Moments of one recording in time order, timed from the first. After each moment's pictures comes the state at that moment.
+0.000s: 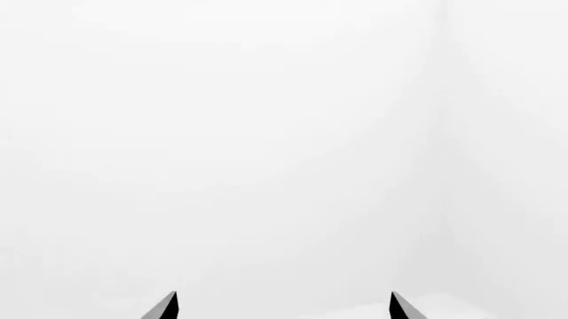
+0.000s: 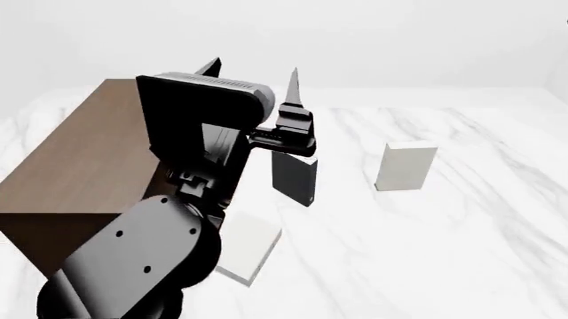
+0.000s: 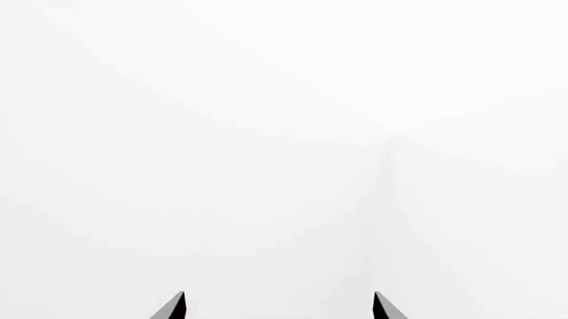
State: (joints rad) left arm -0.76 -0.16 0.37 0.61 -0.59 -0.81 -0.46; right arm 2.22 1.33 -1.66 -0.58 1.23 0.37 0.98
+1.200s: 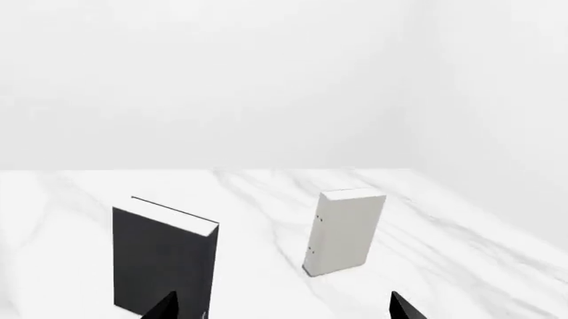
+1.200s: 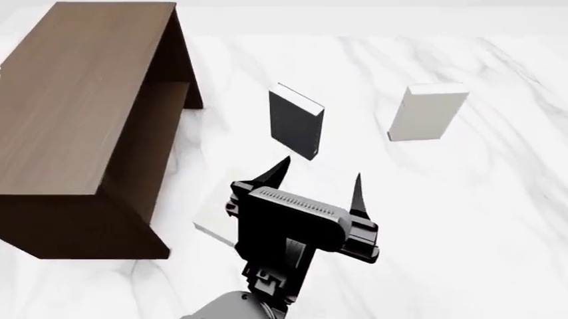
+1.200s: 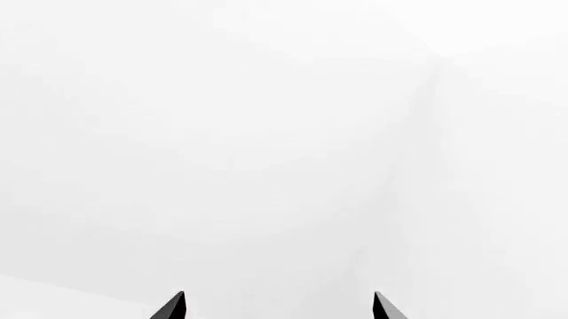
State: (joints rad) left arm -0.46 -0.11 0.70 0.56 -0.47 -0.55 -0.53; right arm 2.15 1.36 -1.60 -0.56 1.21 0.41 0.96
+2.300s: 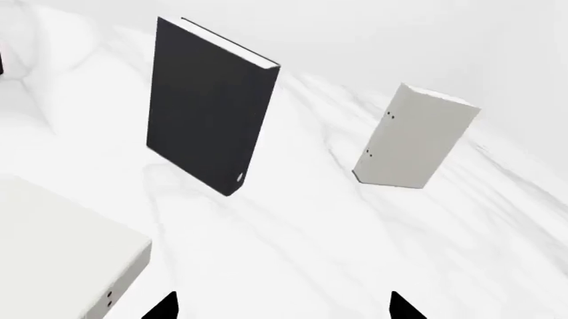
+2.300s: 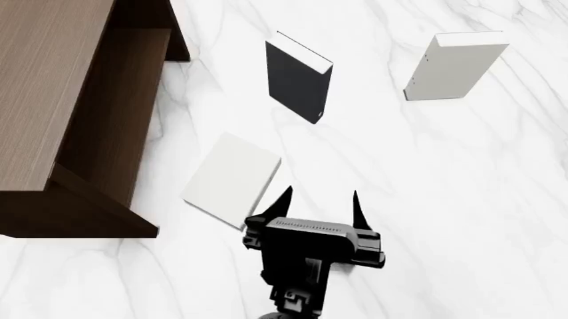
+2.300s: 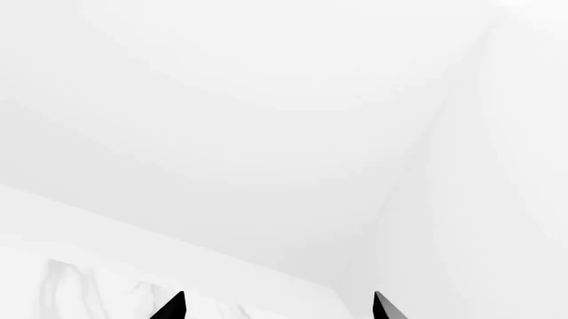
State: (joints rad) left arm -0.36 -0.03 0.82 0.25 -0.38 -0.19 -0.65; right arm 2.12 1.34 -1.54 -0.54 1.20 0.44 0.94
